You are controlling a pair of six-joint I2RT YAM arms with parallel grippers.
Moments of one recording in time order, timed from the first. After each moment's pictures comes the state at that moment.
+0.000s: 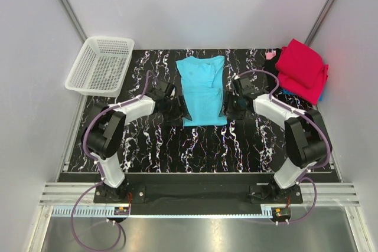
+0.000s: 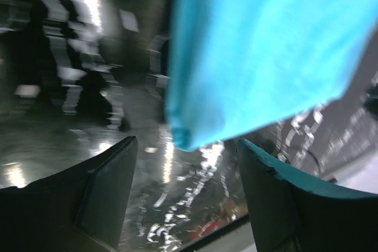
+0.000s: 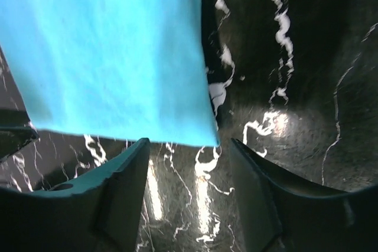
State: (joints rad) left arm -0.47 1.79 1.10 -0.39 0.29 -0.77; right arm 0.38 1.67 1.08 -0.43 -0.10 0.55
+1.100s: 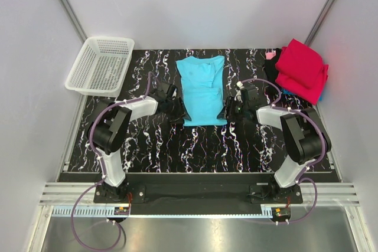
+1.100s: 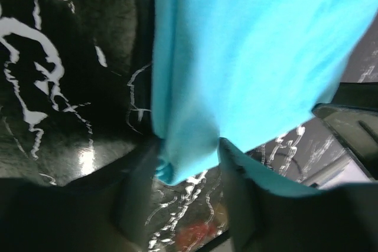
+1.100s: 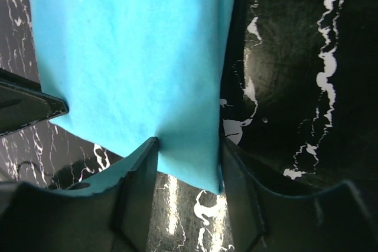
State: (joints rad) left arm -0.48 1.86 1.10 -0.25 0.34 -0.84; right arm 0.30 1.70 0.81 0.05 -0.36 0.51
